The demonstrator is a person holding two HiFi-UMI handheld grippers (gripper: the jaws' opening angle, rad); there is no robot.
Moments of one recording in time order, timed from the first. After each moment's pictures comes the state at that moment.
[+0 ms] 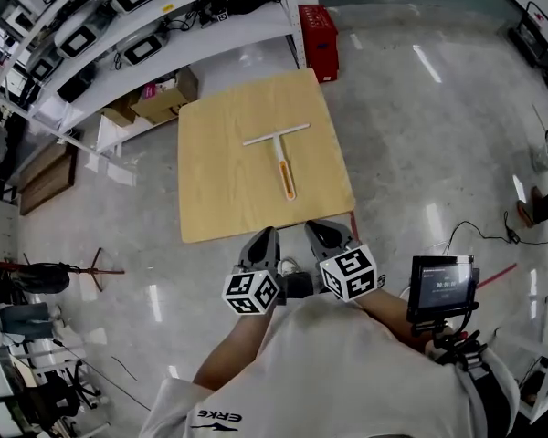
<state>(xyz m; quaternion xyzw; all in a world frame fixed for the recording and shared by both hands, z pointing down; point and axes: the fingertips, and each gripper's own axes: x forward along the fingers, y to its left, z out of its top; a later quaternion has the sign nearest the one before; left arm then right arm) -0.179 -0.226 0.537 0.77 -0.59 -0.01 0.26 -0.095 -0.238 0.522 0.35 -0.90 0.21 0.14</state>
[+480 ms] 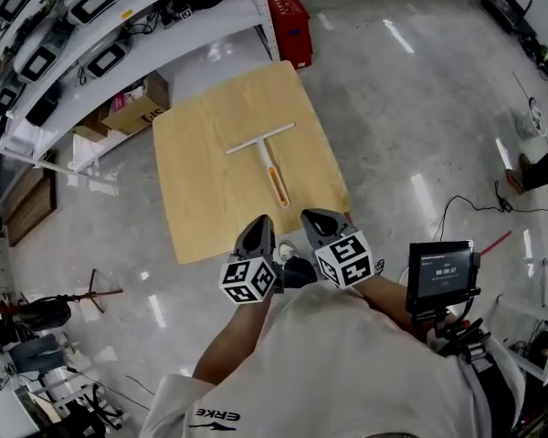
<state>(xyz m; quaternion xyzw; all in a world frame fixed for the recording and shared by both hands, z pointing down) -0.202 -0.304 0.568 0.78 -0.55 0.01 0.29 -0.113 -0.303 0.555 0.39 -0.88 0.22 0.18</state>
